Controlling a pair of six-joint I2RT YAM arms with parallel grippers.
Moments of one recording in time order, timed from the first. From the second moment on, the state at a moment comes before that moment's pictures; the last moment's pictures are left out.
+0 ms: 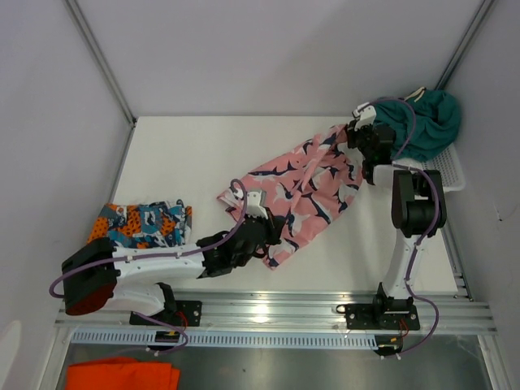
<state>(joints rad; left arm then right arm) -1.16 1.27 0.66 0.28 -0.57 -0.72 0.03 2.06 1.27 0.75 -0.35 -0.17</state>
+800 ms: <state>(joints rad) -1.13 1.35 0.73 0.01 -0.48 -0.72 0.12 1.68 0.79 0.80 -0.14 -0.46</state>
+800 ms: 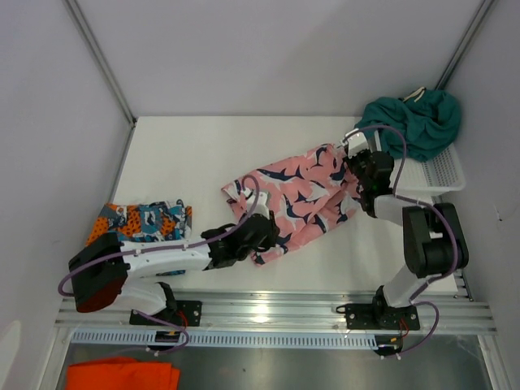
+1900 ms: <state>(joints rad) -1.03 1.32 0.75 -0.30 -0.34 -0.54 0.53 1.04 0.42 0.29 0.51 -0.24</state>
